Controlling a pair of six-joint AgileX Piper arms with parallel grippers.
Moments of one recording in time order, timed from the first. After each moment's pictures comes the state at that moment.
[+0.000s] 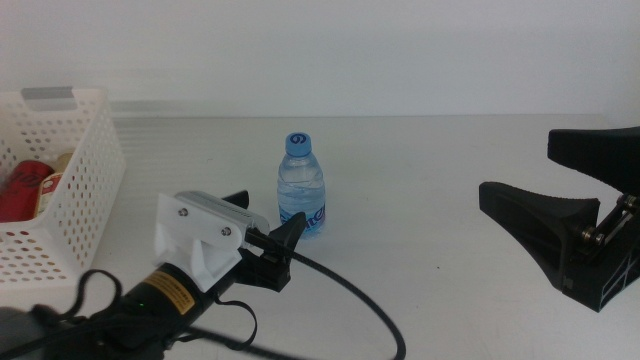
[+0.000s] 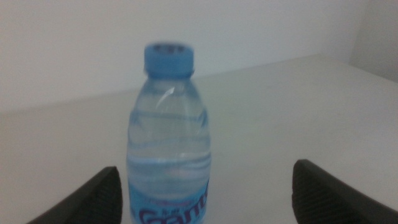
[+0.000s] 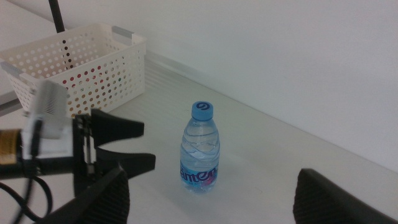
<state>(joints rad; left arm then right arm) -0.56 1.65 -0.37 0.00 -1.10 -0.10 0.66 0.76 -0.66 0.06 0.20 -0.08</state>
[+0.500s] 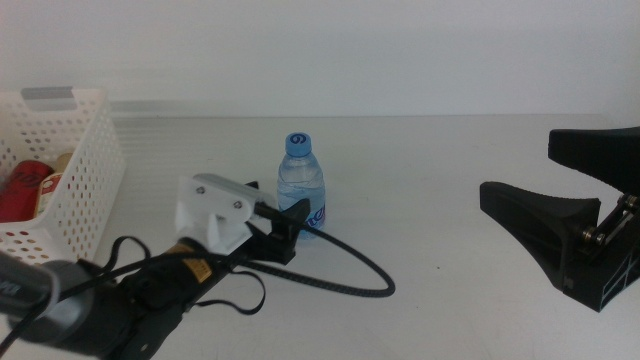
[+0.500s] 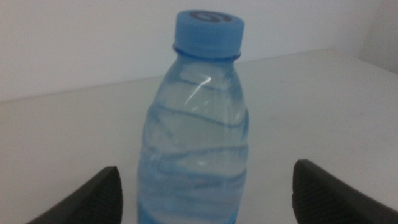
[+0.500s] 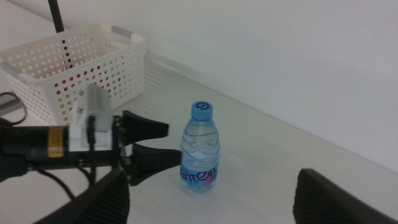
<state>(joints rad) -0.44 1.84 -0.52 0.15 -1.13 -0.20 0.66 0.76 -0.66 0.06 0.20 -0.08</state>
